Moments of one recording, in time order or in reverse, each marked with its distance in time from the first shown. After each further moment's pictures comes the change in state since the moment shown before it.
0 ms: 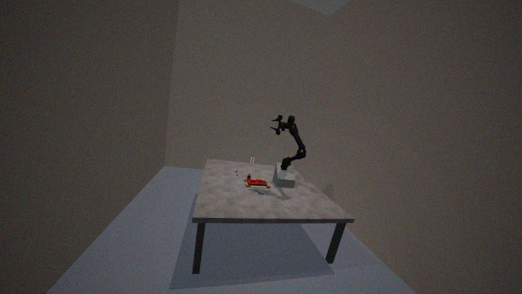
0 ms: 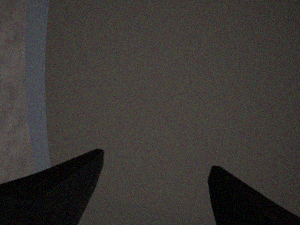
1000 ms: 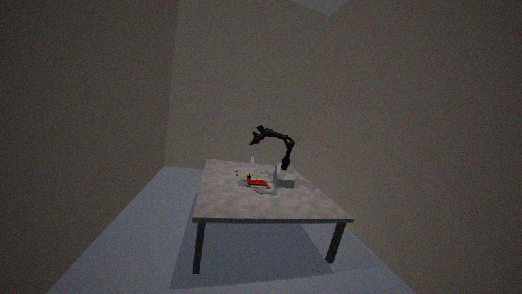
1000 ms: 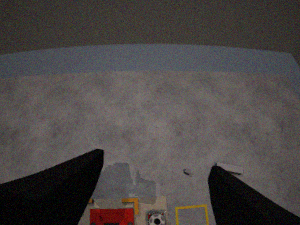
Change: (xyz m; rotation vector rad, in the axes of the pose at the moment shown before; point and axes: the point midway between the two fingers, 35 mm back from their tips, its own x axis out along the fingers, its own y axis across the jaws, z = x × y) arm 0.175 0.216 -0.107 1.606 0.571 0.519
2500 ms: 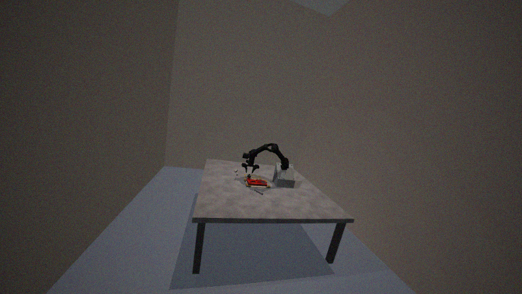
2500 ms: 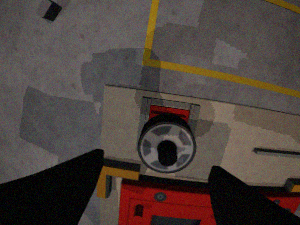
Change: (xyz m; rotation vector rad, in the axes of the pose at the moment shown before) arm 0.202 -0.037 -0.237 1.291 0.615 -0.559
